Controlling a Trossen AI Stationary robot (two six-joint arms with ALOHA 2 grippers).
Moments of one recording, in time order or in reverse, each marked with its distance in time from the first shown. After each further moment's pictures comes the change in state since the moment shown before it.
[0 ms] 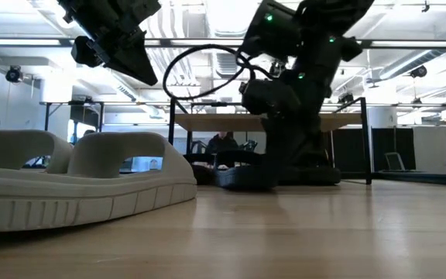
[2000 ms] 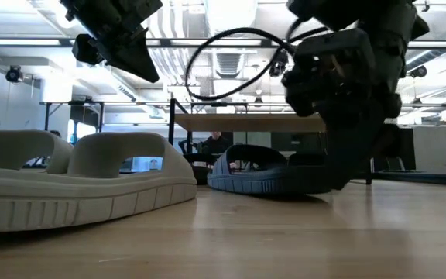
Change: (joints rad) left arm 0.001 0.000 0.009 0.004 -0.029 0.000; right arm 0.246 -0.078 -0.126 0.068 -0.097 0.440
